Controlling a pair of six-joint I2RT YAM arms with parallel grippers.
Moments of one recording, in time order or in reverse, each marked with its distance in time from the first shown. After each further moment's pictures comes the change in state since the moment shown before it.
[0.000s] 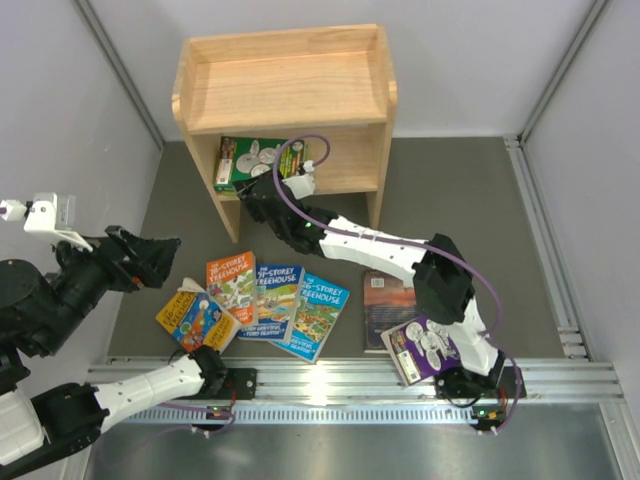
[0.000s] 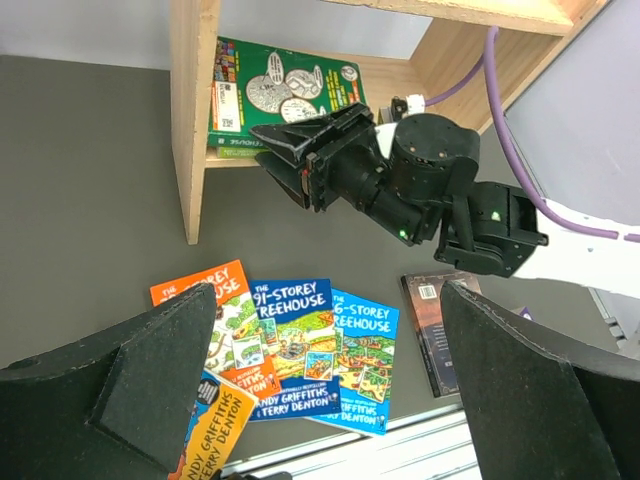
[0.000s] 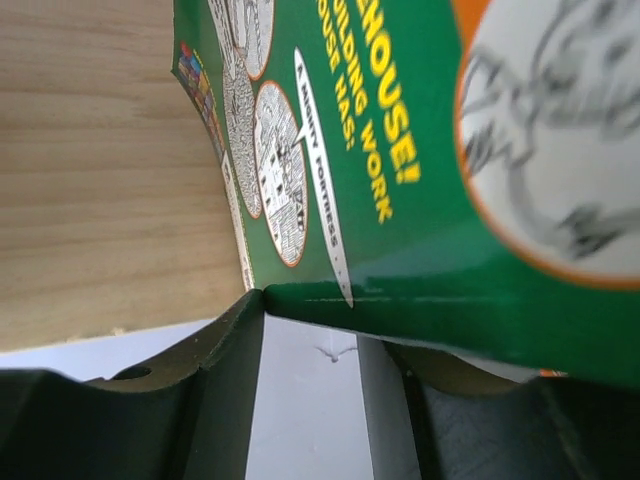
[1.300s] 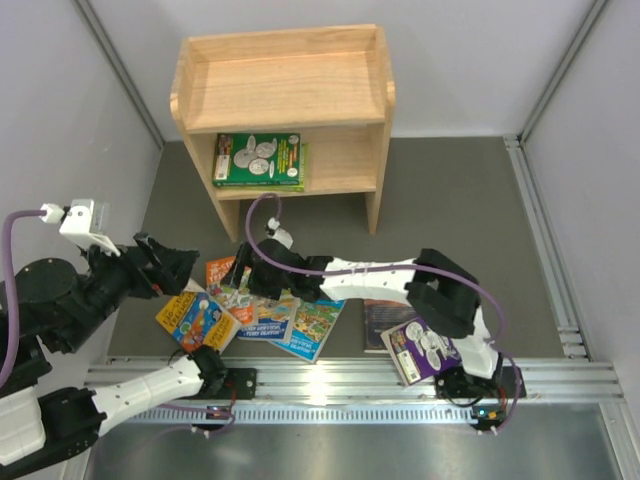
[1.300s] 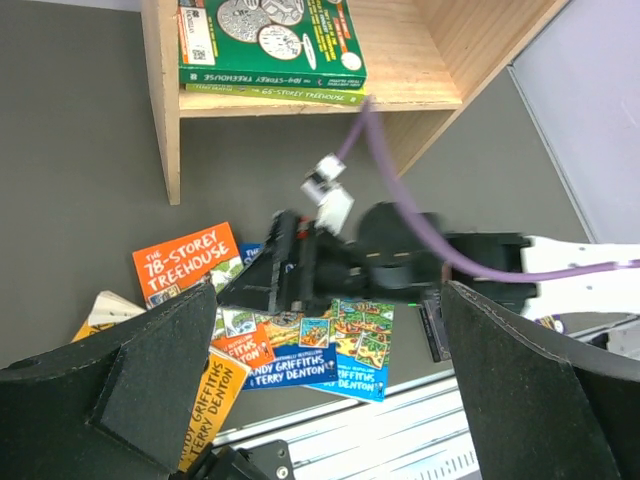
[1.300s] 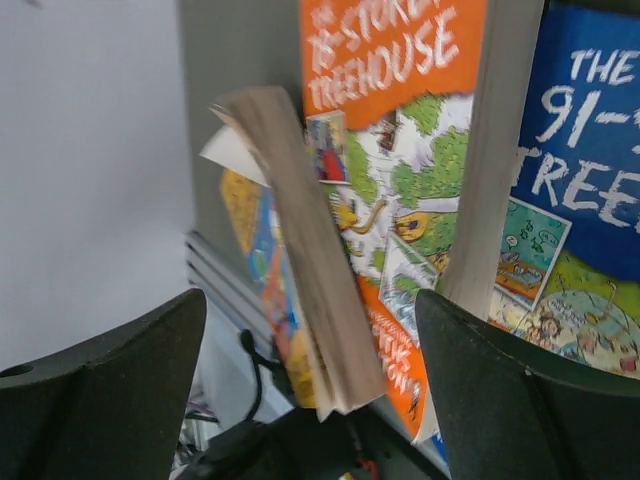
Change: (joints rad) left arm -0.004 -0.046 -0.153 0.009 0.050 -0.049; right arm 0.142 -0.097 -0.390 0.061 -0.426 -0.282
